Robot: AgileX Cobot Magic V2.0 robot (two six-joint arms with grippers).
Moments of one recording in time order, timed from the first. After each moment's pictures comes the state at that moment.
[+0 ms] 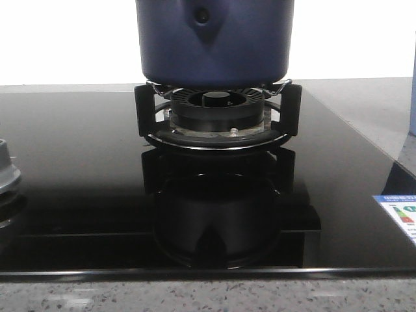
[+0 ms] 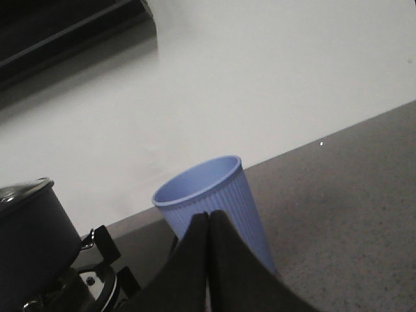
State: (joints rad) left arm -0.03 0.00 0.00 -0.88 -0.01 -0.10; right arm -0.06 -0.01 -0.01 0.16 -0.10 0.23
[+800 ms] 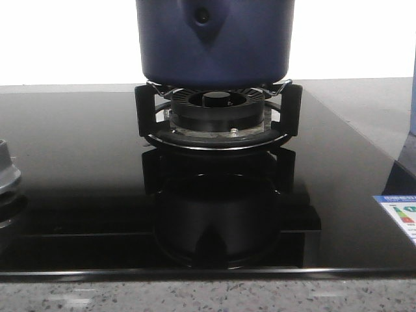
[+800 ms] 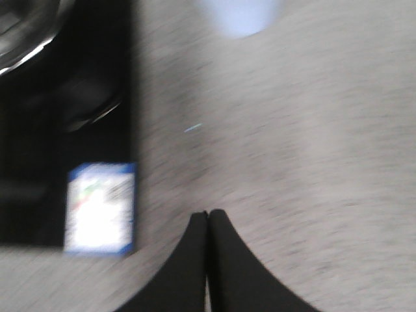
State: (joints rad) left arm -0.19 0.72 -0.64 -0.83 0.83 0.74; right arm -0.02 0.63 -0.84 0.23 1.20 -0.02
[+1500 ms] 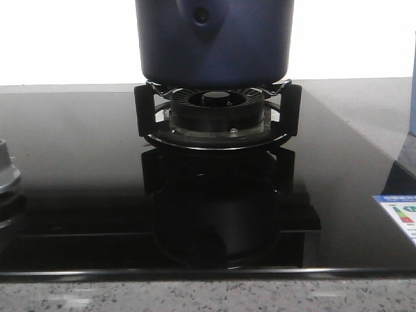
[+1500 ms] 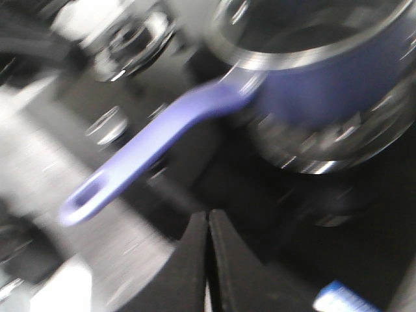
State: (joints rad) left arm -0.22 1.08 -0.89 -1.42 1.10 1.50; right arm 0.00 0.72 -0.92 0.85 1.06 -0.57
